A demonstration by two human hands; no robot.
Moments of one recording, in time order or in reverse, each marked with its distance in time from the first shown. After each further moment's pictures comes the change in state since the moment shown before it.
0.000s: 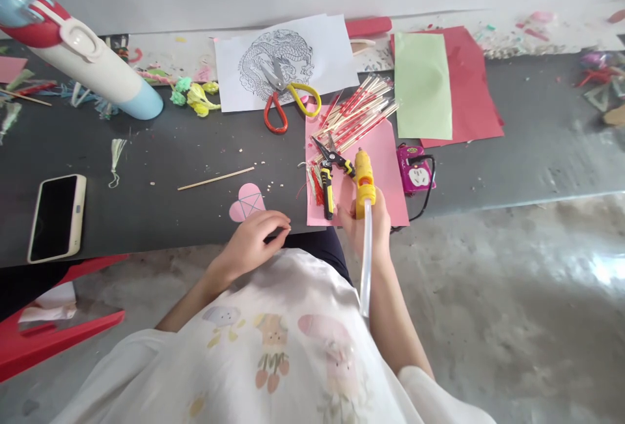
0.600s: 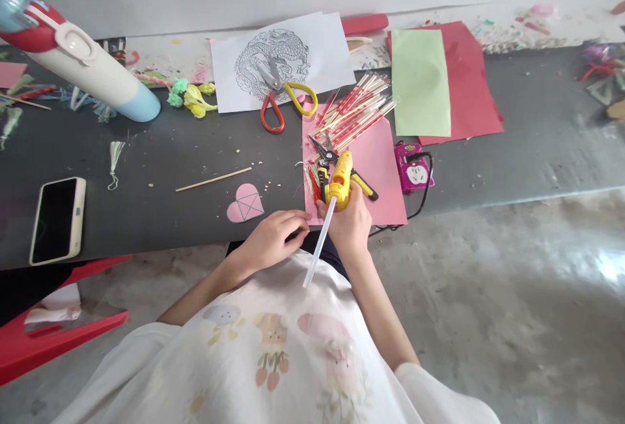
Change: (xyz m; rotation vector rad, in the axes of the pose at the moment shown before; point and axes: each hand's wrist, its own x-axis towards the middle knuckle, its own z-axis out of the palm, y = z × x) left_hand 0.023 0.012 0.025 0.038 -0.112 0.095; right_hand 0.001 0.004 0.035 -0.374 0.104 -0.089
